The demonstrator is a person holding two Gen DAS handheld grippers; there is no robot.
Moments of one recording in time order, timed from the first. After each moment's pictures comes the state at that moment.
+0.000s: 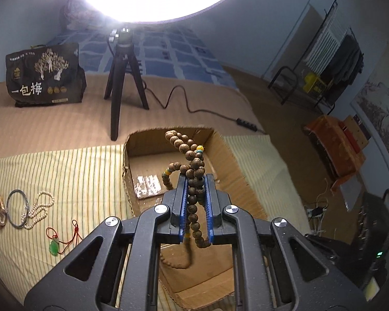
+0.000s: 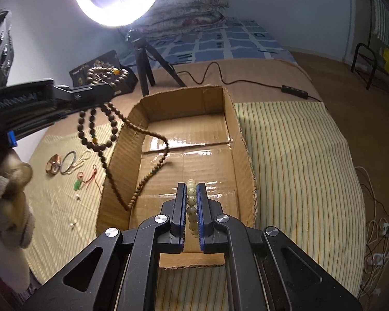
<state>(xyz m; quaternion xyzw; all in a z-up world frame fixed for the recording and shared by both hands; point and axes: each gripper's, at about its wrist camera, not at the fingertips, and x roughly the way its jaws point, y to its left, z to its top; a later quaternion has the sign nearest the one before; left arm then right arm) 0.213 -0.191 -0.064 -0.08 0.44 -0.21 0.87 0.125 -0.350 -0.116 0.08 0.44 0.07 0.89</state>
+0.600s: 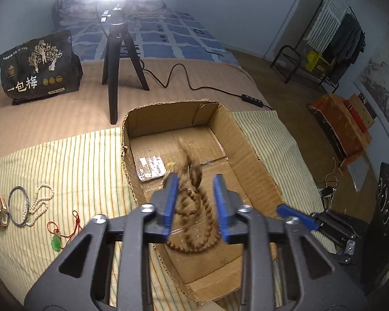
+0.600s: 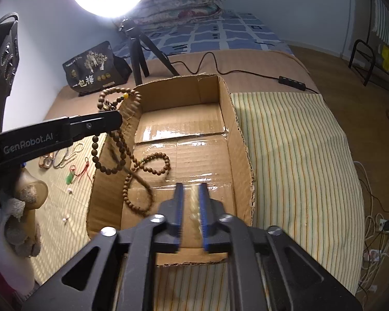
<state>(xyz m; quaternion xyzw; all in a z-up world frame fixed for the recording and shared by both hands) 0.204 -0.199 -0.080 -0.04 0.47 -0.22 0.86 0.129 -0.348 -0.122 0.08 0.45 0.06 0.89</state>
